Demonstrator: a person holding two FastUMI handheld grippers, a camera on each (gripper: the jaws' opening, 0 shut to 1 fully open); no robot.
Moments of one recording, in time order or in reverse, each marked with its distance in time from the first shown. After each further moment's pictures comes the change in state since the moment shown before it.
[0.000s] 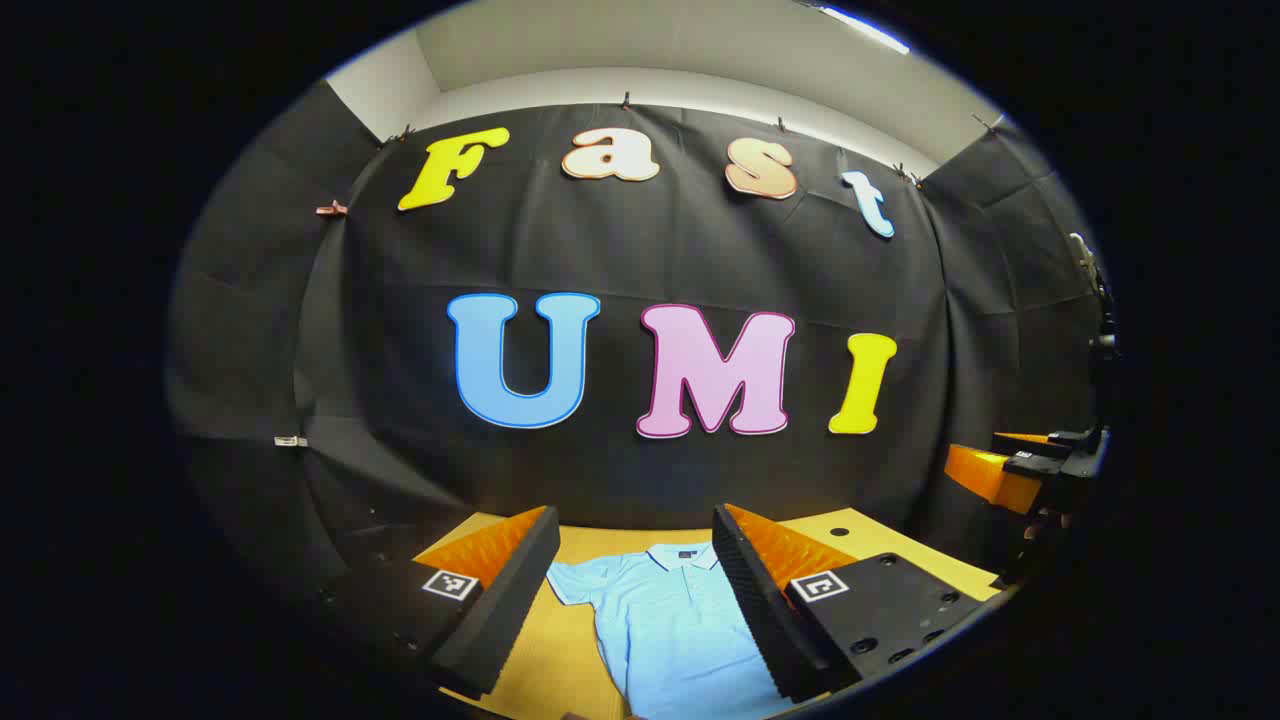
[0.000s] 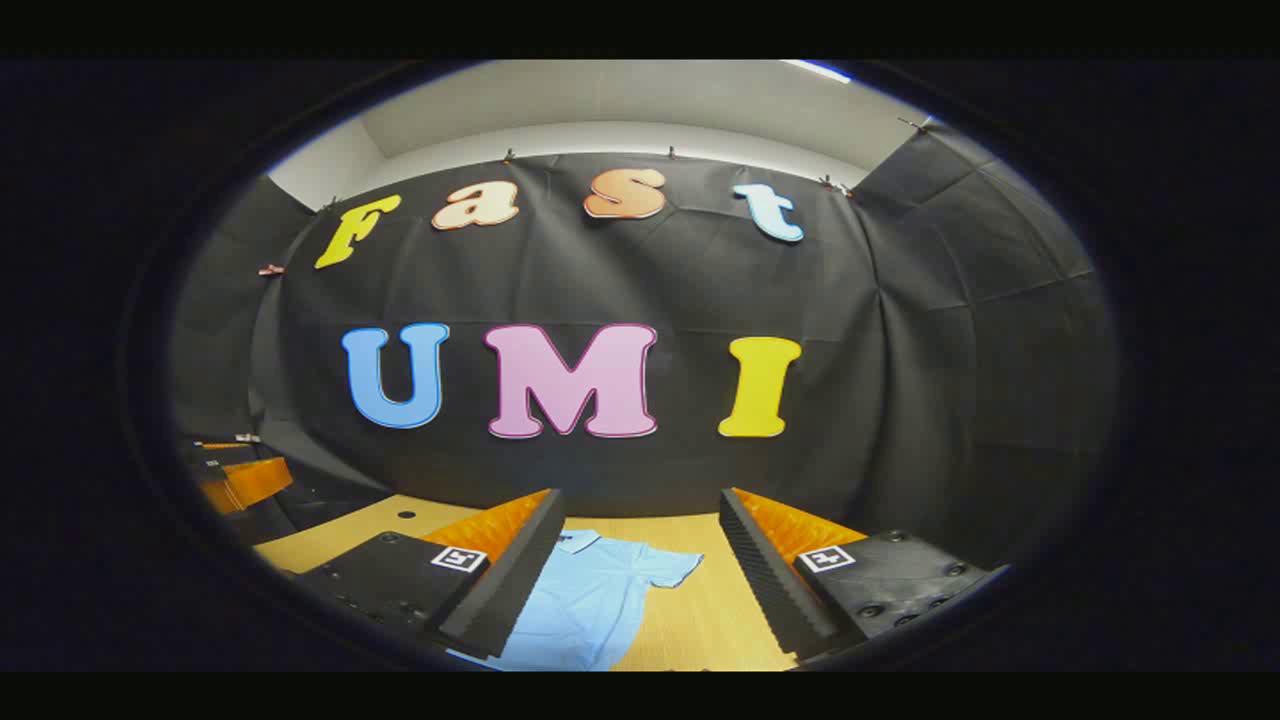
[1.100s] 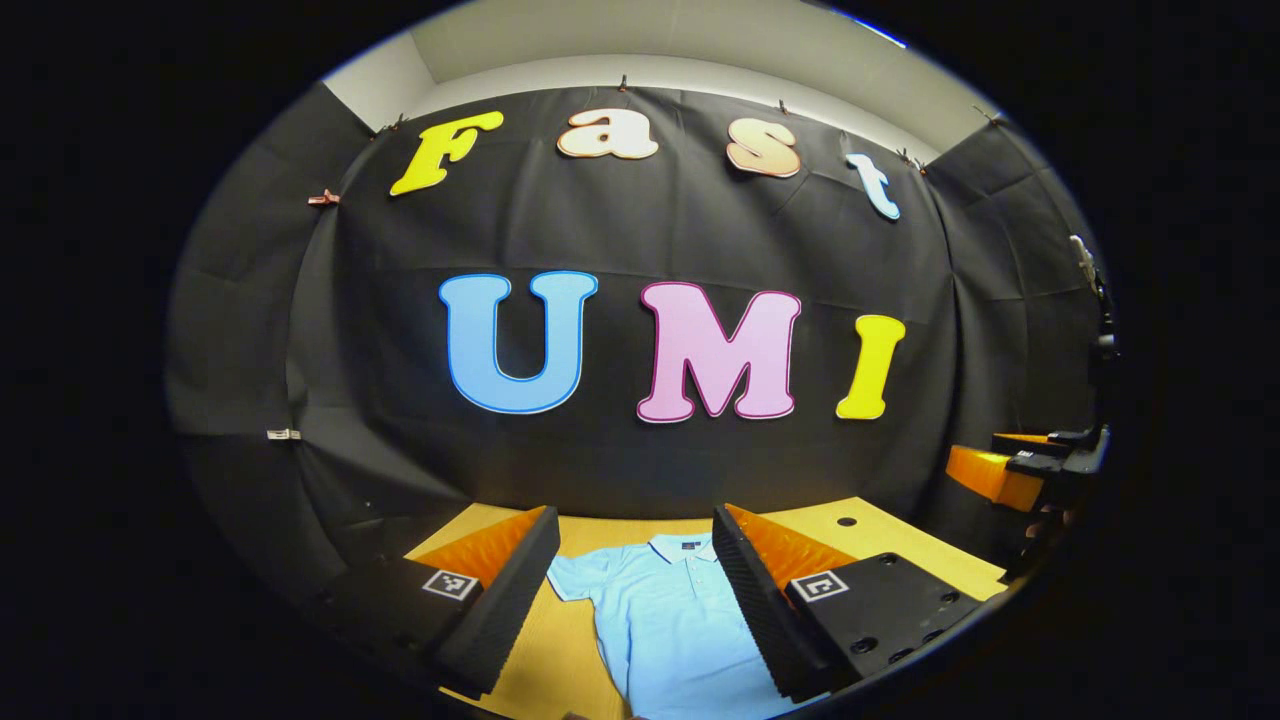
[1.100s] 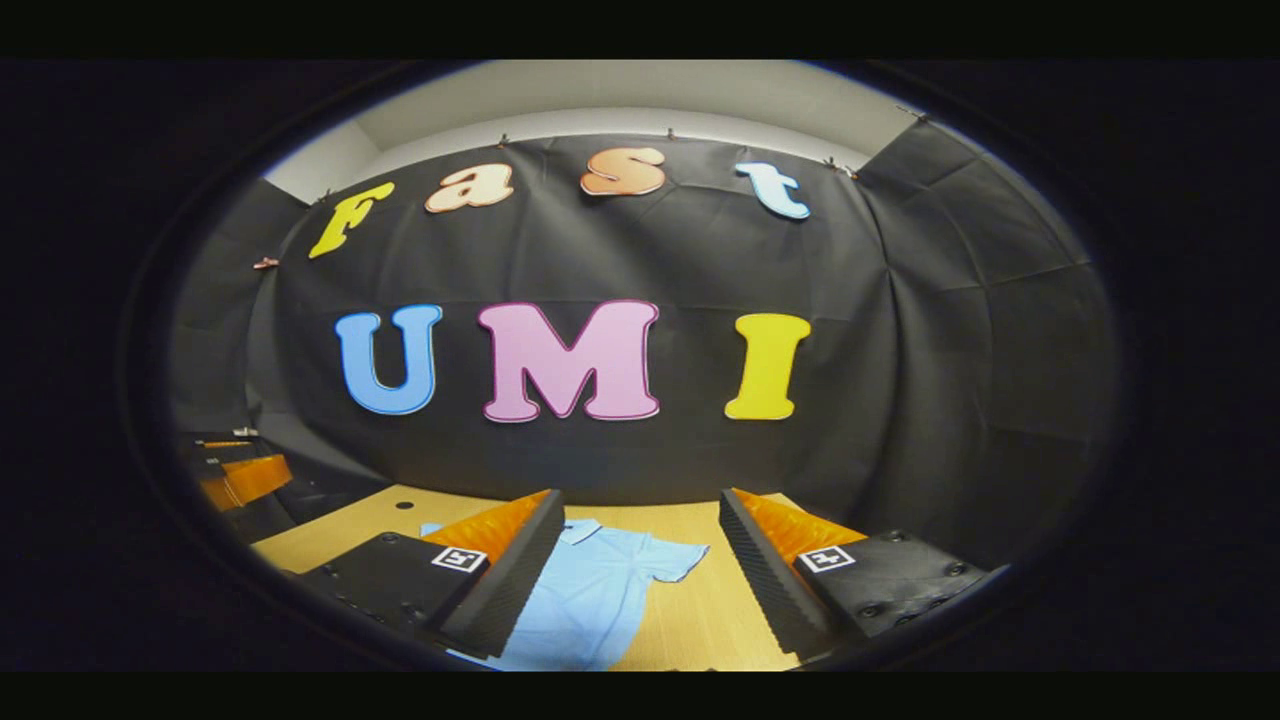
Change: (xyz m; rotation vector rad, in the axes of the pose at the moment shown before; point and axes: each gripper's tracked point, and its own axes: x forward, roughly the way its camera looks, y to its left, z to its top) left arm 0.027 -0.001 -0.013 0.002 0.038 0.003; right arm 0.035 -0.007 -0.033 0.004 0.078 0.014
